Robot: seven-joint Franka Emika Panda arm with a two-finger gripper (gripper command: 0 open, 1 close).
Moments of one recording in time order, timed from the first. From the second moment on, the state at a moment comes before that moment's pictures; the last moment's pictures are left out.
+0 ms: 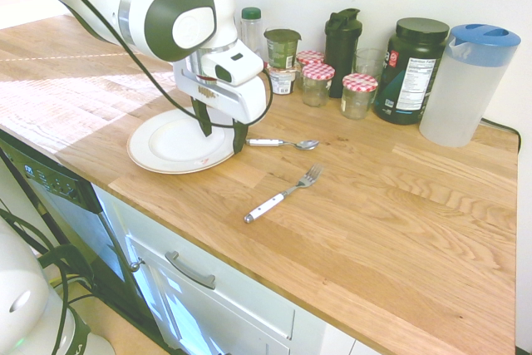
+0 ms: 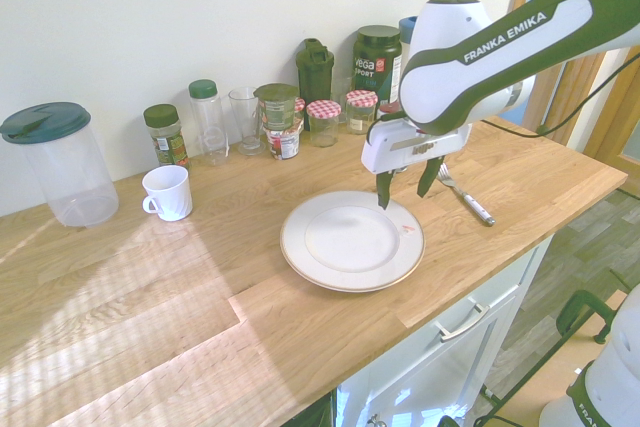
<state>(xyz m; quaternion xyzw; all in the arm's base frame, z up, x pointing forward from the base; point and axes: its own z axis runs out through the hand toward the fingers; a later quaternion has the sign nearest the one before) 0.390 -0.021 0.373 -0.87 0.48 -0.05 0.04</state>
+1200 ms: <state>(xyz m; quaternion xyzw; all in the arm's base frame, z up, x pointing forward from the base) 0.356 -0.114 0.375 -0.78 0.62 -0.06 0.04</state>
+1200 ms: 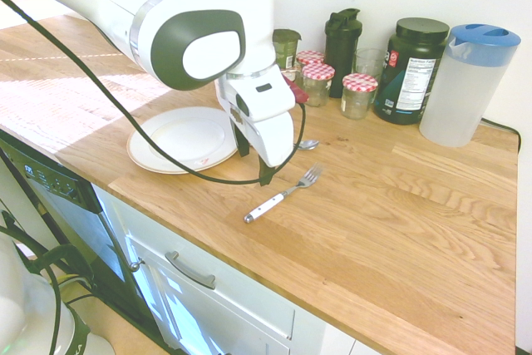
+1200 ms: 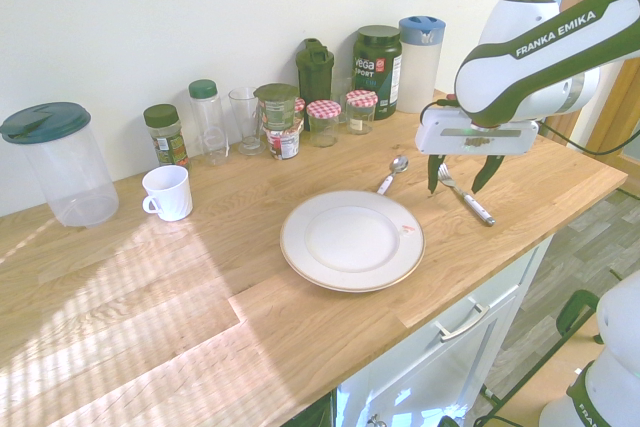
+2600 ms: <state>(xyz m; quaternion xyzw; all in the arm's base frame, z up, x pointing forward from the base) 0.367 -0.140 0.327 -0.87 0.48 -0.06 0.02</state>
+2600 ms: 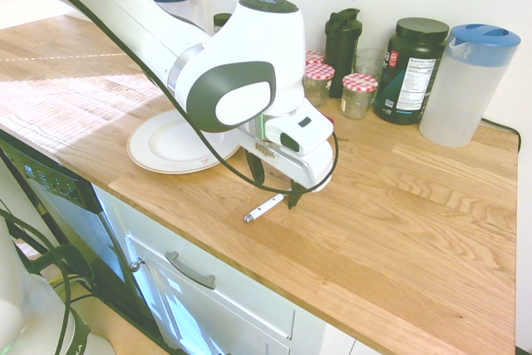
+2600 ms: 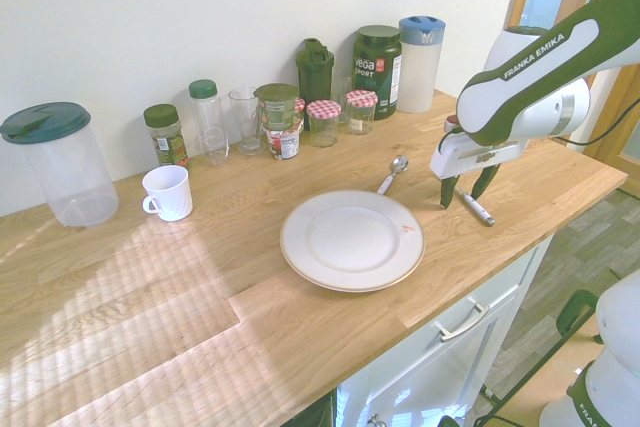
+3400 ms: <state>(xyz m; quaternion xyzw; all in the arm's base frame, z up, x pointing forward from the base) 0.367 -0.139 0.326 -0.87 0.48 -0.05 0.02</state>
